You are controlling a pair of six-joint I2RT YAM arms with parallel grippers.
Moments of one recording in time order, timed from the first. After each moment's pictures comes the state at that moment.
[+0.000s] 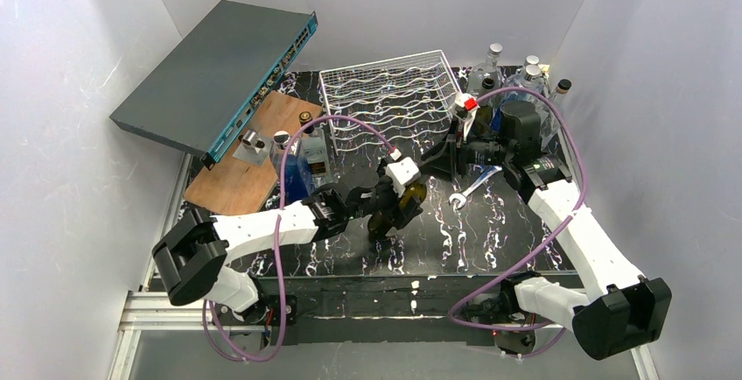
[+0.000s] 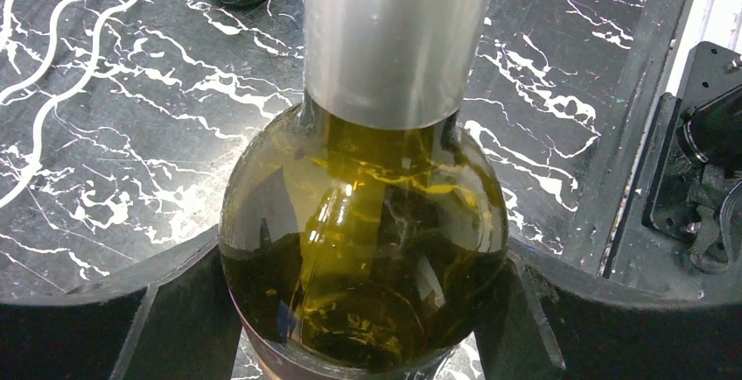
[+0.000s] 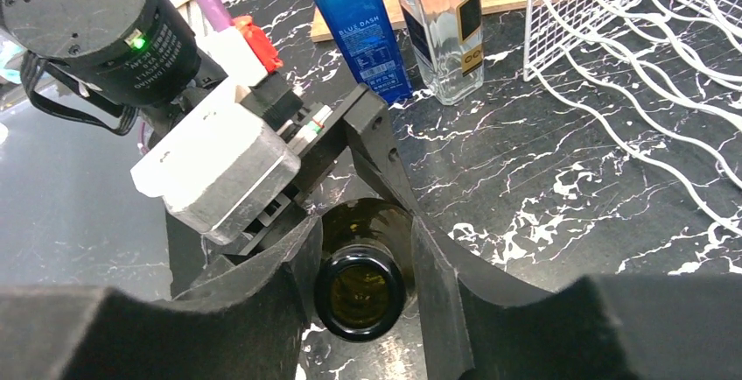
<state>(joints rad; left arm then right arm) -1.00 1.42 0.82 0.25 0.09 0.02 0.34 1.09 1.02 -0.31 -0.97 -0.05</state>
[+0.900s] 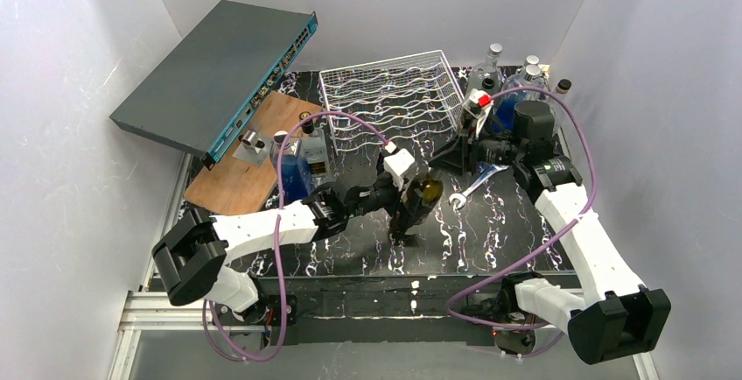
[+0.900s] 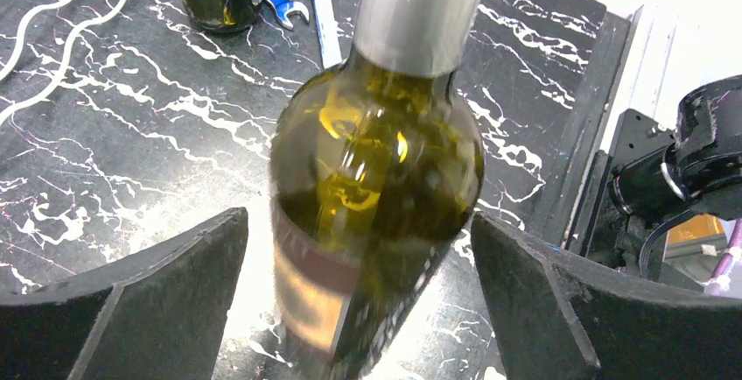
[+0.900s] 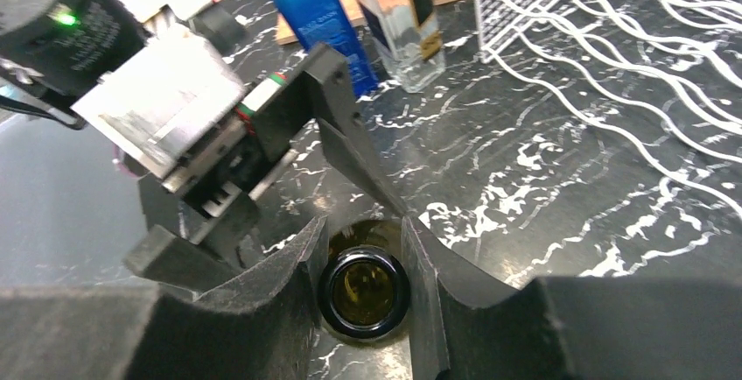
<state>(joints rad) -1.00 1.43 0.83 0.30 0.10 -0.12 0.26 1.07 1.02 -0.35 -0.98 -0.04</state>
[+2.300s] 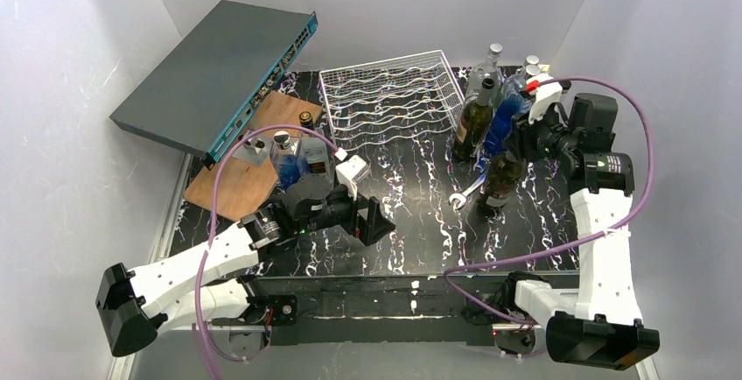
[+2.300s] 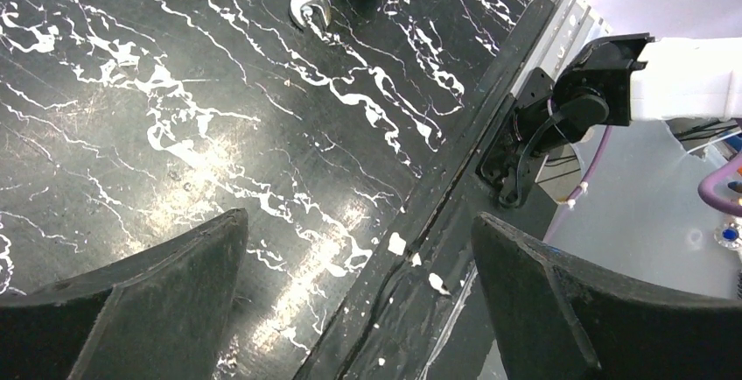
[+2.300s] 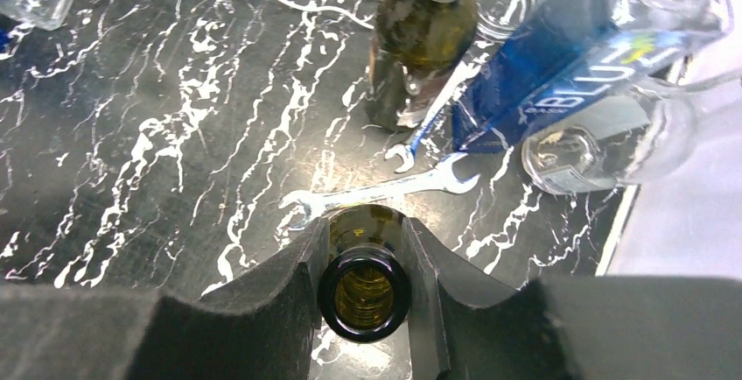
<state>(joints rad) -0.97 0.97 0.73 -0.14 0.14 -0.36 -0.06 1.02 1.29 -0.85 -0.47 -0.37</state>
